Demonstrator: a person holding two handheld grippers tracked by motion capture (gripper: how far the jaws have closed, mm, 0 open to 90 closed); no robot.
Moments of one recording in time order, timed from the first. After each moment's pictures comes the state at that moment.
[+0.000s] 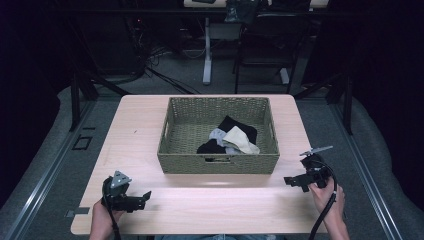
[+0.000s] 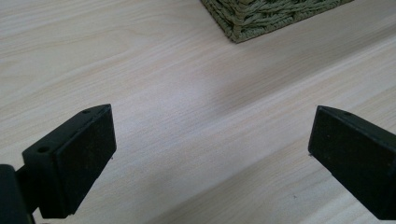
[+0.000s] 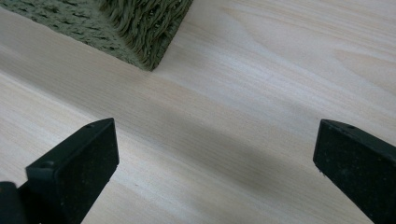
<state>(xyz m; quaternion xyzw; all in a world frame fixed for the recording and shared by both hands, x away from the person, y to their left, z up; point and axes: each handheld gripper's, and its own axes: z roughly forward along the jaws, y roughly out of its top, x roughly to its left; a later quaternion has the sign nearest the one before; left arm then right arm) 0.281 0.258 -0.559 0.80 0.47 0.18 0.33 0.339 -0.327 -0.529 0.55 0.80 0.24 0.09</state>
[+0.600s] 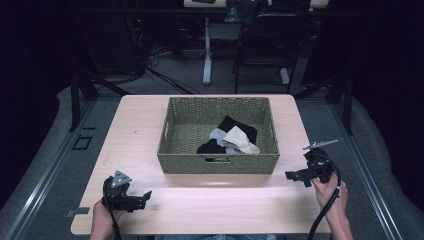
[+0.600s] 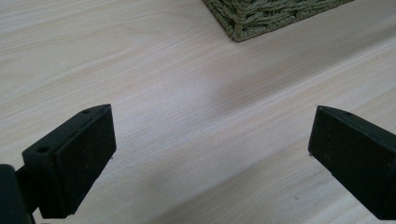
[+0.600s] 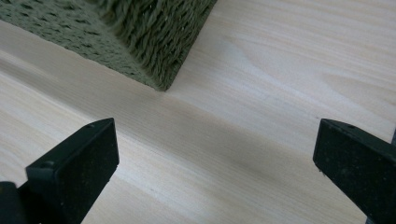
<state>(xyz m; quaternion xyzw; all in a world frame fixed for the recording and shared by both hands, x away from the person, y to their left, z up) 0.283 0.257 -0.561 0.79 0.48 0.18 0.33 0.342 -0.327 -0.504 0.55 0.79 0.26 0.09</state>
